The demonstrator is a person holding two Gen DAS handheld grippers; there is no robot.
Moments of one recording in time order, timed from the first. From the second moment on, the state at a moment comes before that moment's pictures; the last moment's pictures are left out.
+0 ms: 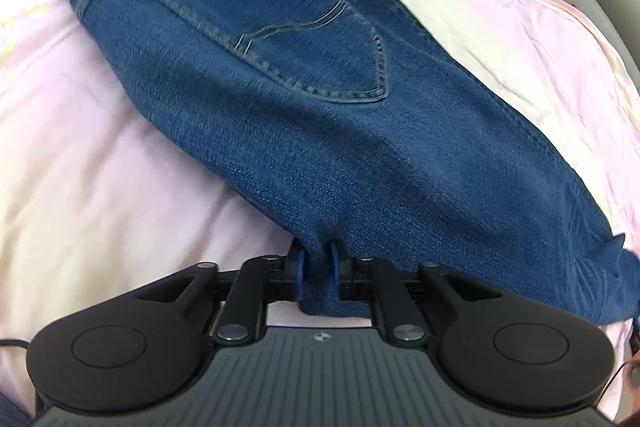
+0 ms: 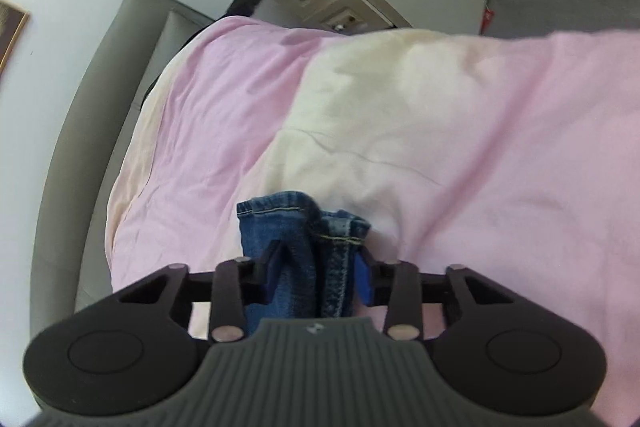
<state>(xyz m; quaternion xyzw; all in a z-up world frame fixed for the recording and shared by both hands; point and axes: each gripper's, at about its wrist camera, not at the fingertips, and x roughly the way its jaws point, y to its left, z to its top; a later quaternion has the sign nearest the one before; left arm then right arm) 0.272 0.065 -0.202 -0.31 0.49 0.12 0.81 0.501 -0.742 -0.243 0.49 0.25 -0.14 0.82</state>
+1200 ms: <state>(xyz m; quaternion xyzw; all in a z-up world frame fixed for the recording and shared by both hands) 0.230 0.093 -0.143 -0.16 0.61 -0.01 0.78 0.083 -0.740 -0.175 0.38 0.34 -0.33 0.79</state>
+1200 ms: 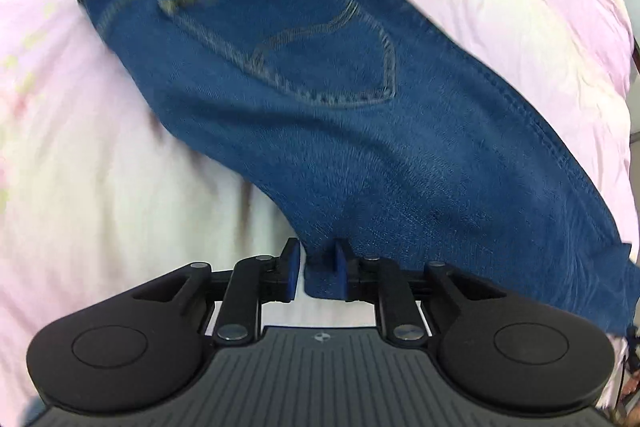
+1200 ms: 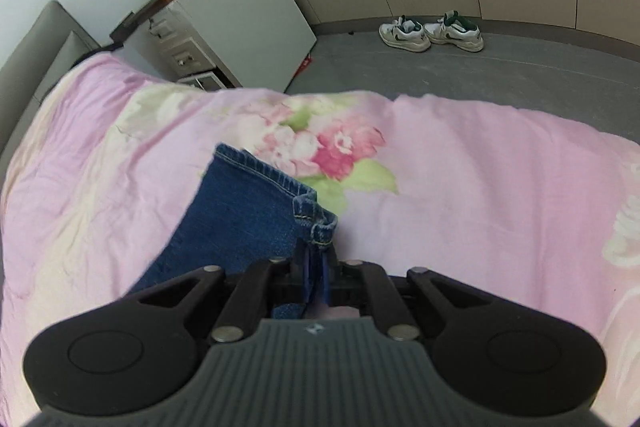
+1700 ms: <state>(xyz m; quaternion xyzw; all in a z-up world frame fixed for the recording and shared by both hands) 0.345 0.074 -0.062 0.05 0.45 0.00 0.89 0.160 -0.757 -0.115 0.21 0.40 -0.25 0.86</state>
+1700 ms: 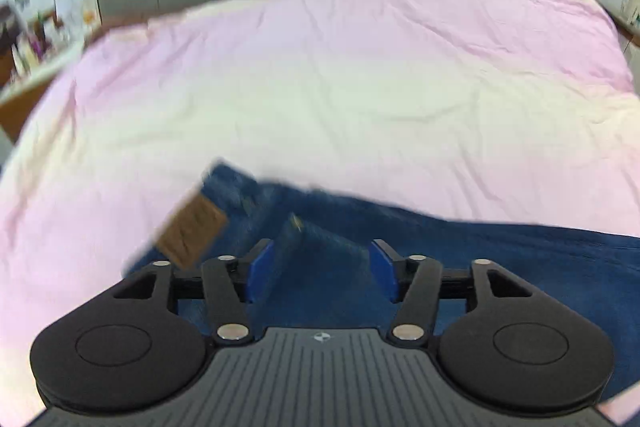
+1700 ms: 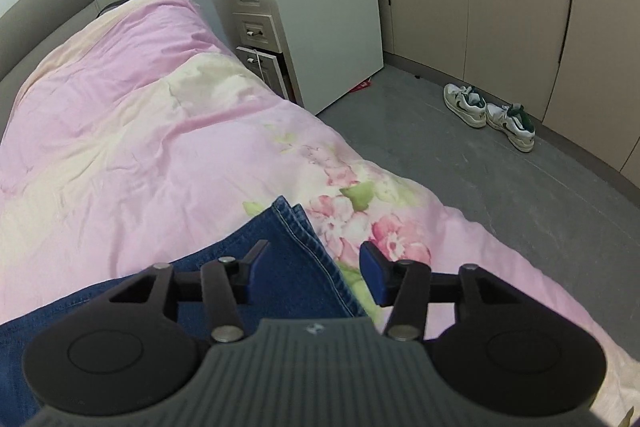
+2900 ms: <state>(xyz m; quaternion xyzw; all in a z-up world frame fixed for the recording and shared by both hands) 0.412 0.147 -0.097 -0.05 0.40 0.15 0.90 0.230 -0.765 -0.143 0.20 0.36 -0.30 0.86</state>
